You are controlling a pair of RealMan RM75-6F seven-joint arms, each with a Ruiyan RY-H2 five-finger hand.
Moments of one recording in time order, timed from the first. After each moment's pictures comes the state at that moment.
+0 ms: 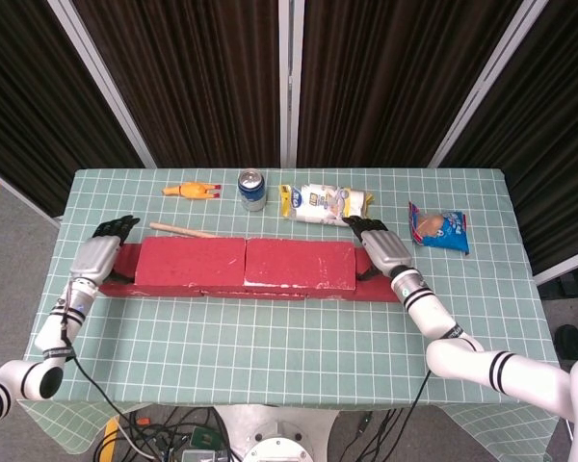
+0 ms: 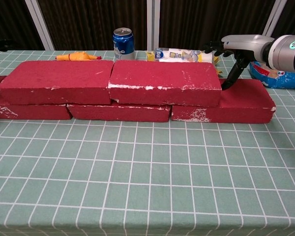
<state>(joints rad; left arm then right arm) -0.58 -1.40 -0.17 -1.20 1.20 0.86 -0.14 0.89 -1.44 0.20 -1.39 -0.83 0.71 -0.13</state>
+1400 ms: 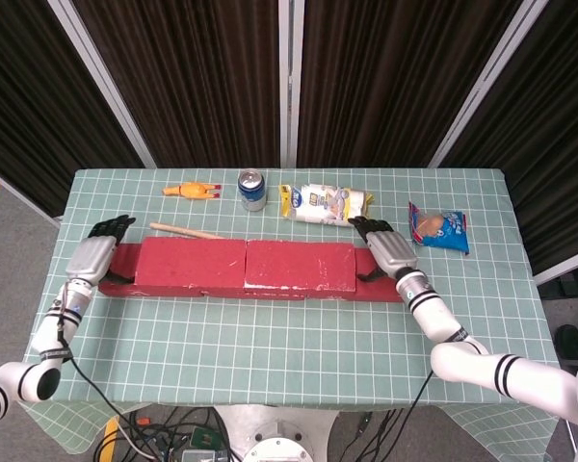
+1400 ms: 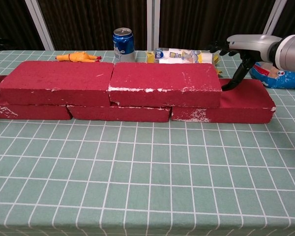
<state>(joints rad) -0.57 -1.39 -0.16 -1.20 1.19 0.87 -0.13 0.87 -1.42 0.19 -1.41 -0.83 0.74 -0.16</state>
